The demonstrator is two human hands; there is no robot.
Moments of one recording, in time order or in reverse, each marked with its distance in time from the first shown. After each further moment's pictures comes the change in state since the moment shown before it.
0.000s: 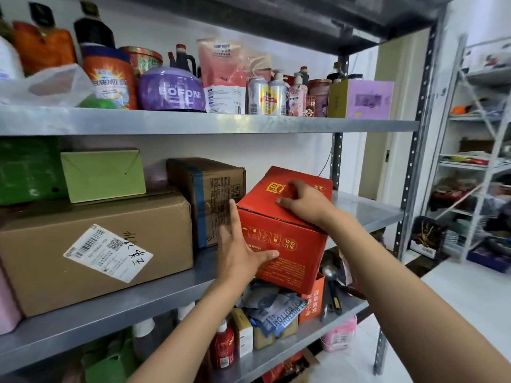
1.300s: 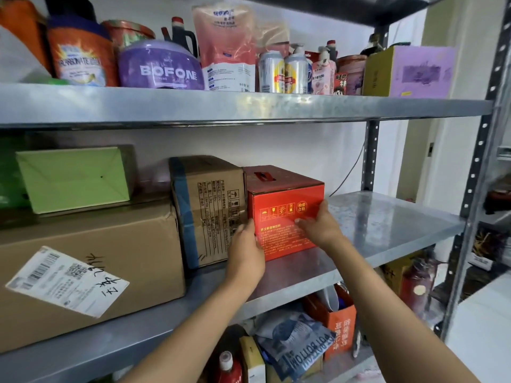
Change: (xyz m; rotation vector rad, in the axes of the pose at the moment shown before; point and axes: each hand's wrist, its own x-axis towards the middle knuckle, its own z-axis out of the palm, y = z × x) left_hand 0.102 -0.041 0.056 0.194 0.100 0.047; right_hand 0.118 0.084 0.113 0.560 0.000 0.195
